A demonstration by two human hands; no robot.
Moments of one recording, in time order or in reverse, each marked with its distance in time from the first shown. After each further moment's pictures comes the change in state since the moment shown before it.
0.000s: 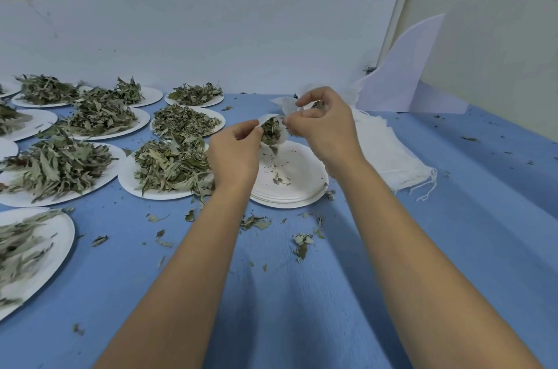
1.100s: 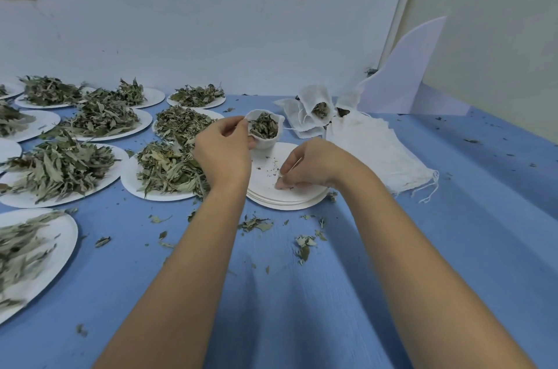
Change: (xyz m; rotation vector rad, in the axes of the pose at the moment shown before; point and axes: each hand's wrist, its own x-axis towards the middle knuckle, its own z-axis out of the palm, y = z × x) left_hand 0.001 0.009 -0.007 -0.050 0.176 0.013; right_hand 0.000 0.010 -0.002 -0.679 -0.552 0.252
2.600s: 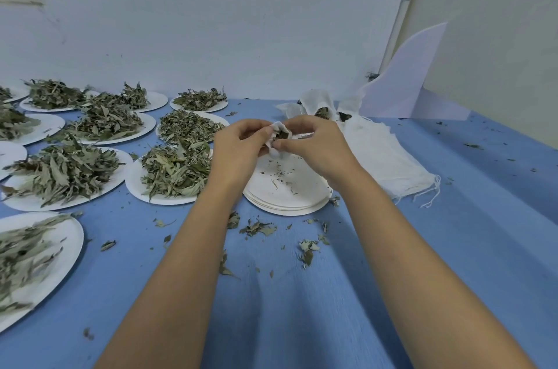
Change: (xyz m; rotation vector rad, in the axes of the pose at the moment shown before) left_hand 0.002 0.007 -0.011 -0.067 -0.450 0.076; right_hand 0.004 -0.006 0.003 0.472 0.364 -0.294
